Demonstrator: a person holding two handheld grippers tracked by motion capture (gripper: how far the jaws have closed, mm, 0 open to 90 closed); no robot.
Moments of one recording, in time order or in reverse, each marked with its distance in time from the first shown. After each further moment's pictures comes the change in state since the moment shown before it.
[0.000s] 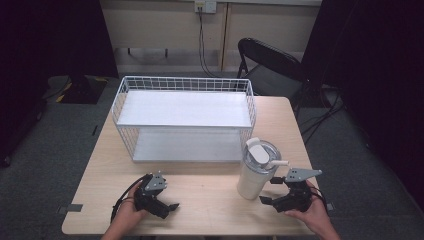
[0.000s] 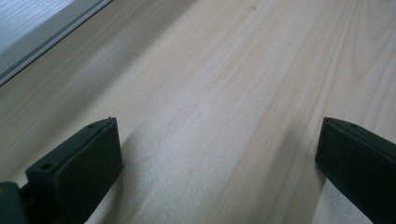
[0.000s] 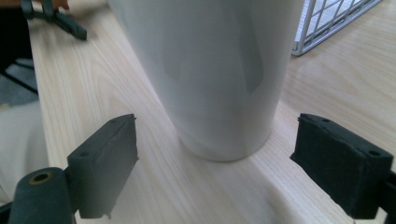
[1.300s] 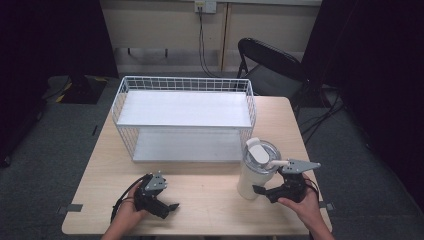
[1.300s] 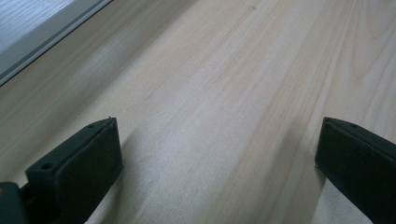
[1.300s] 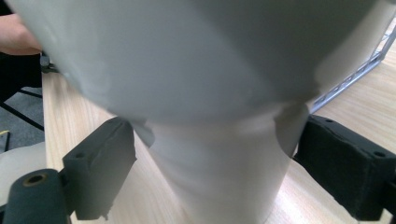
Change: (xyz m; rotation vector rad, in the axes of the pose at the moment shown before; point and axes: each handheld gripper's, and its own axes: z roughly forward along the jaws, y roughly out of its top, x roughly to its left) left arm 0.000 0.000 0.000 0.000 0.000 0.000; right arm 0.006 0.031 0.008 -0.120 0.001 -0.050
